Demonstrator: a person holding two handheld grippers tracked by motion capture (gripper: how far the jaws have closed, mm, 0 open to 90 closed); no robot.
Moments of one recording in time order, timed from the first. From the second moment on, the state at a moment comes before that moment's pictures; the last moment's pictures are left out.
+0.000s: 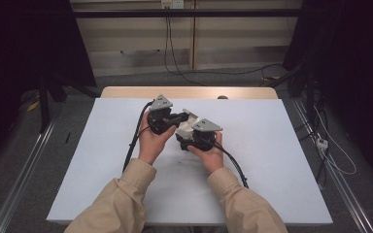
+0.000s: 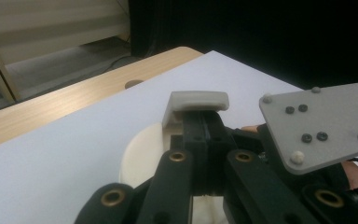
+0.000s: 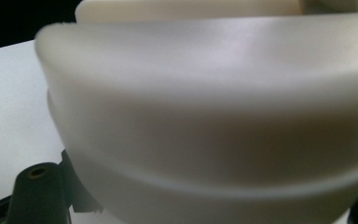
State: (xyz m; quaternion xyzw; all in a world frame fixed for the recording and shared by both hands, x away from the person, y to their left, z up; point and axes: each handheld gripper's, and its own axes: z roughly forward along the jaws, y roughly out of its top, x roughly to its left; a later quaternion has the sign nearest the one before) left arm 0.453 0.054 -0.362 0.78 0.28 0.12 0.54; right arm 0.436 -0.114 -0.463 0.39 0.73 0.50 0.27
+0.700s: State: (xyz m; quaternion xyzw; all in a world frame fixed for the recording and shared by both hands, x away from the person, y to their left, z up) left arm 0.458 0.048 -0.356 0.78 0.28 0.12 0.54; right arm 0.436 -0.114 -0.463 0.39 0.73 0.50 0.27
